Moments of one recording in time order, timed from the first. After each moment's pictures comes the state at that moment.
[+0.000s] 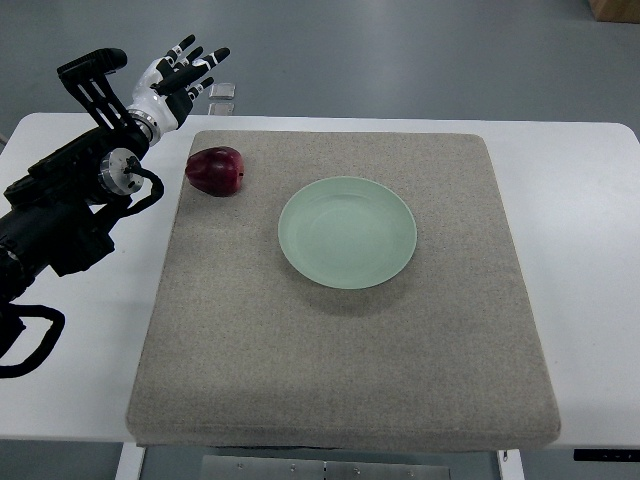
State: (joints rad) left arm -1.03 0.17 -0.58 -0.38 -0.04 -0.09 -0.21; right arm -0.01 0.00 -0.04 0.10 -0.01 0.05 0.02
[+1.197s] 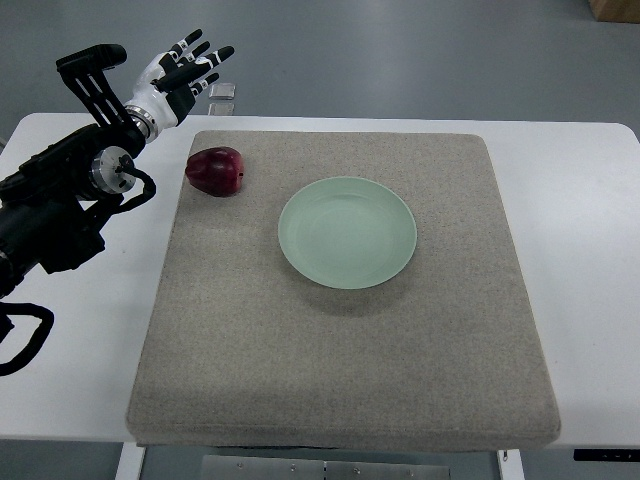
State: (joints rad) left arm -1.03 0.21 -0.56 -0.42 0.01 -0.15 -0.20; right arm -0.01 0.00 -0.04 0.10 -0.01 0.05 0.02
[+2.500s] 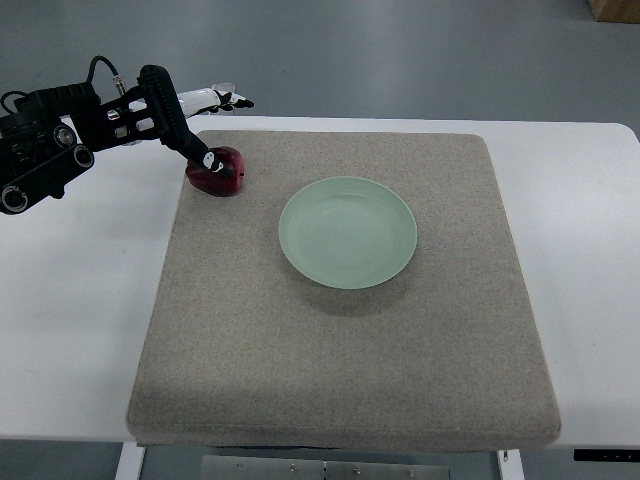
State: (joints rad) left arm -1.12 0.51 -0.26 -0.81 1.23 -0.19 -0.20; right arm -0.01 0.00 -0.04 0.10 -0.01 0.05 0.02
